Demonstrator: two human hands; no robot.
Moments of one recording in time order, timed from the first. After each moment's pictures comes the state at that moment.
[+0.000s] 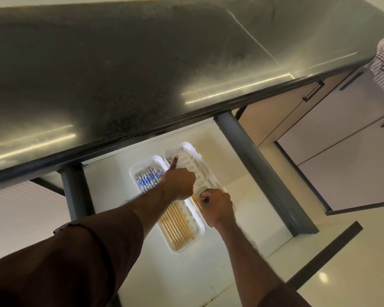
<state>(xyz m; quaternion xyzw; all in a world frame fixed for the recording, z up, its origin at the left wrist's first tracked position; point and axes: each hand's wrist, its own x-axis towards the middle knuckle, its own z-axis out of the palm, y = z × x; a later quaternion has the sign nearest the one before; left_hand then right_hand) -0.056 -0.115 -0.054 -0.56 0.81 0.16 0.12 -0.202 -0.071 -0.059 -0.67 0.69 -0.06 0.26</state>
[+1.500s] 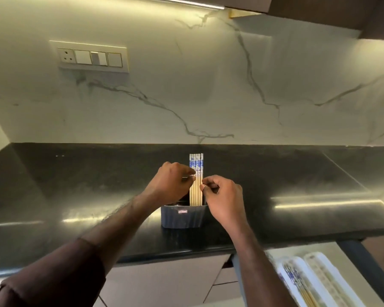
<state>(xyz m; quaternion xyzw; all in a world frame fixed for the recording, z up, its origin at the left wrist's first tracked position) 0.416 0.104 0.262 -0.74 0.60 0.08 -0.30 0.264 0.055 0.244 -0.81 0.42 -0.32 0.27</state>
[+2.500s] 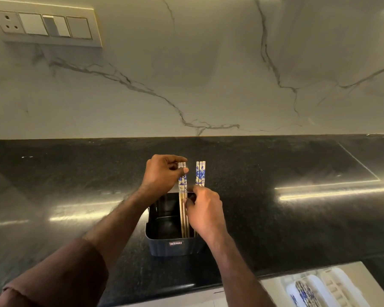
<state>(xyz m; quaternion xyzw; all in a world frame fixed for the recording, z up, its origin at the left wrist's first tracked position) 0.481 -0.010 0.208 -0.73 0.42 0.22 -0.49 0.342 -0.026 0.183 -0.82 0.46 -0.20 0.27</state>
